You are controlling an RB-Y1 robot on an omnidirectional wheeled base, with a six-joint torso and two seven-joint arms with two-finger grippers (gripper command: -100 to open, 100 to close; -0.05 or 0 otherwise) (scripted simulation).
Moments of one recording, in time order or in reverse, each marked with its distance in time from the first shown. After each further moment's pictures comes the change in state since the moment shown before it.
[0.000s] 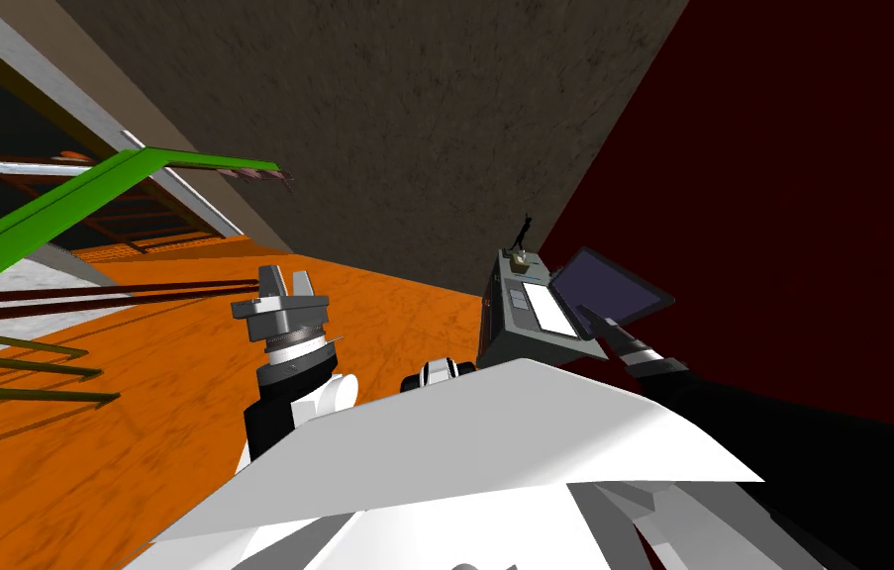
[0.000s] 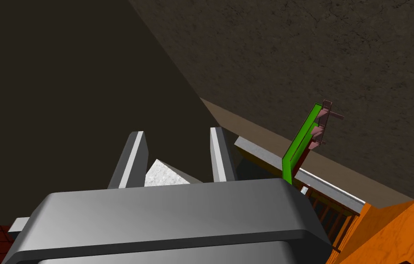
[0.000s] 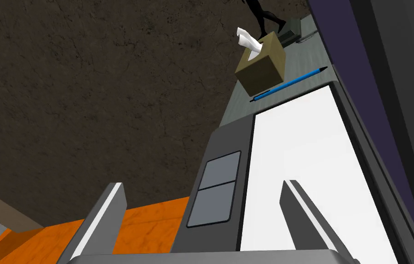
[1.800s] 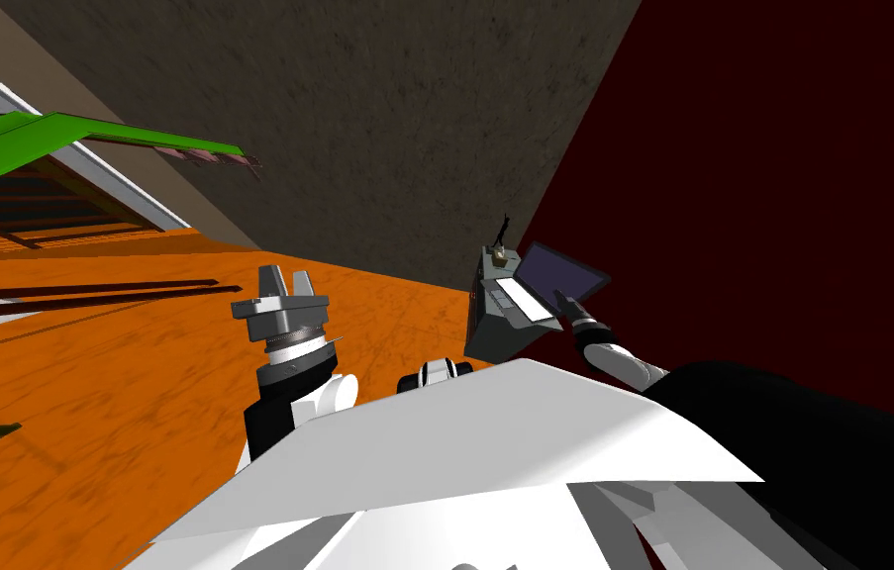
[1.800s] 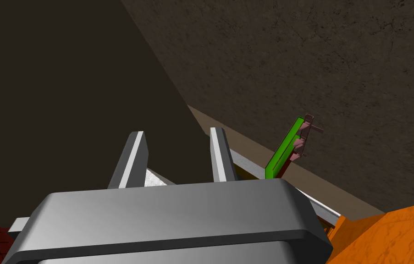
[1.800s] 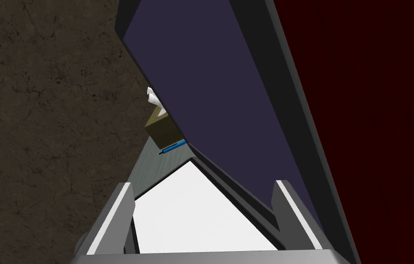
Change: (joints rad) left arm 0.000 0.000 0.000 0.000 0.000 0.000 0.000; right arm -0.535 0.271 -0.008 0.126 -0.266 -0.453 0.473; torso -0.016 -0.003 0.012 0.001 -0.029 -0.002
